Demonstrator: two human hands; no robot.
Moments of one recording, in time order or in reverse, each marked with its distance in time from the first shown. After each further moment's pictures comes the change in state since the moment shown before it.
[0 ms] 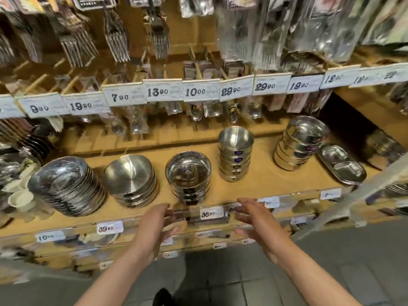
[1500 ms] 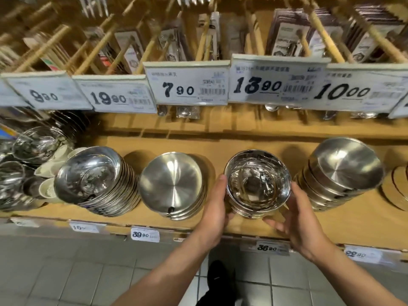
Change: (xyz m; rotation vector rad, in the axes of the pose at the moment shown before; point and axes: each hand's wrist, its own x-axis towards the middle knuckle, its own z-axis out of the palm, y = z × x) left_hand 0.125 0.037 0.027 -0.138 -0.154 0.025; right_hand 0.170 -0.009 0.080 0.091 -0.197 0.021
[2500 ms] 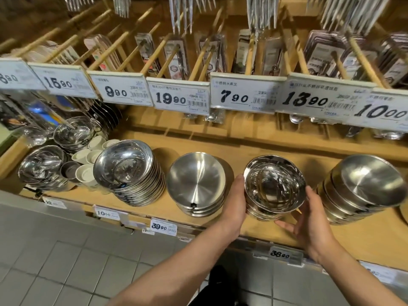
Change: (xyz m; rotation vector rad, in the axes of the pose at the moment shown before) left_hand 0.002 0.013 0.001 0.002 0.036 -0.032; right_hand 0.004 -0.006 0.024 0.034 0.135 0.050
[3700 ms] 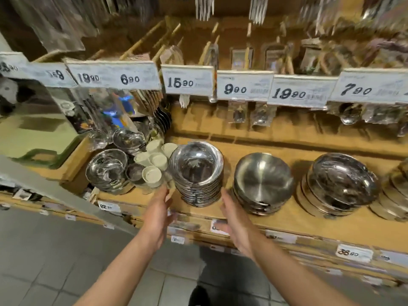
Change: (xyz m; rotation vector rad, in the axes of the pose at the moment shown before) left_hand -0.075 0.044 -0.323 -0.076 0.408 0.140; right_hand -0.067 0.130 0.273 -0.282 -0.360 0.100
